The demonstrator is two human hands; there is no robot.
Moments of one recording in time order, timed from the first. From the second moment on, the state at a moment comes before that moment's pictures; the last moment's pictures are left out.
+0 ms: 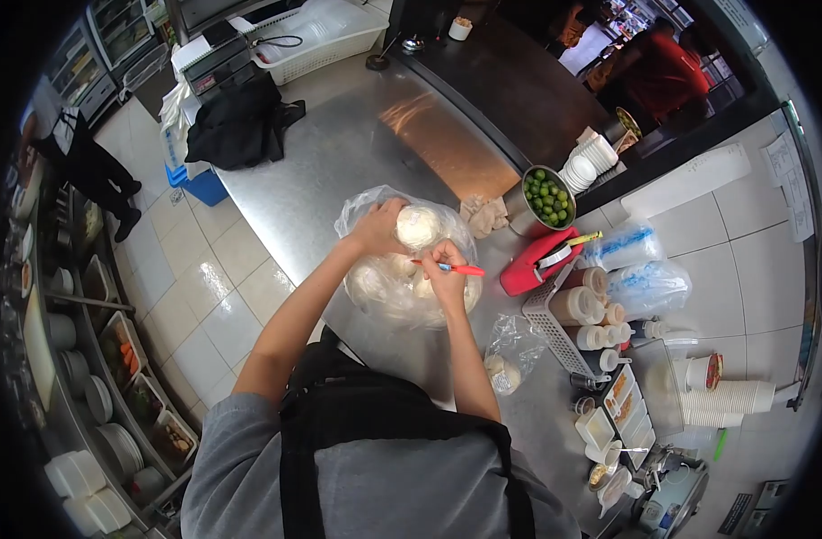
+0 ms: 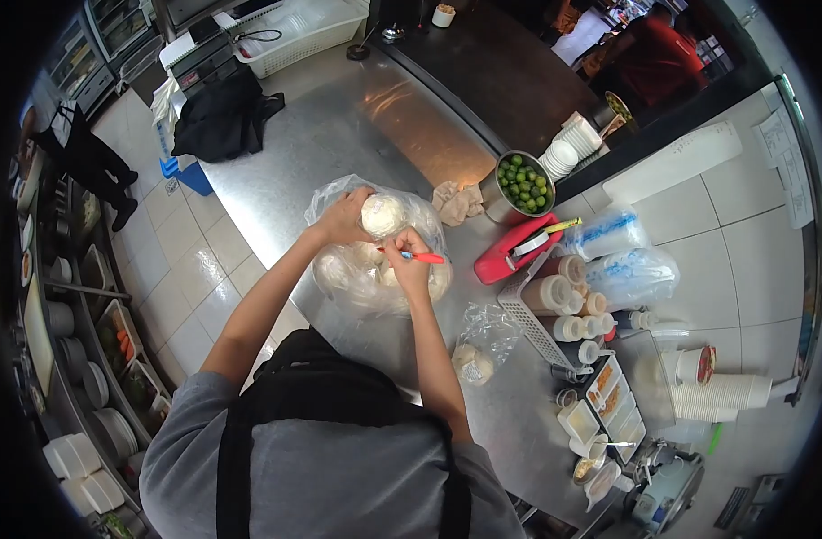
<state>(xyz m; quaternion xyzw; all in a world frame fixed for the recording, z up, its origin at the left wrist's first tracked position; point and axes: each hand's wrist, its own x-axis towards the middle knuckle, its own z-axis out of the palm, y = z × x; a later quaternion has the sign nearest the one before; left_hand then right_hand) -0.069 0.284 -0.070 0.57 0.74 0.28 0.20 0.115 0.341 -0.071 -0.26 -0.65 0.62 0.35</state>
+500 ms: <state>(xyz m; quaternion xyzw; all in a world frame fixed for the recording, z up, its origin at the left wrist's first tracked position) -0.075 0.284 -0.079 0.60 0.70 0.33 0.19 0.108 0.345 -0.091 -0.26 -0.72 0.54 0.35</state>
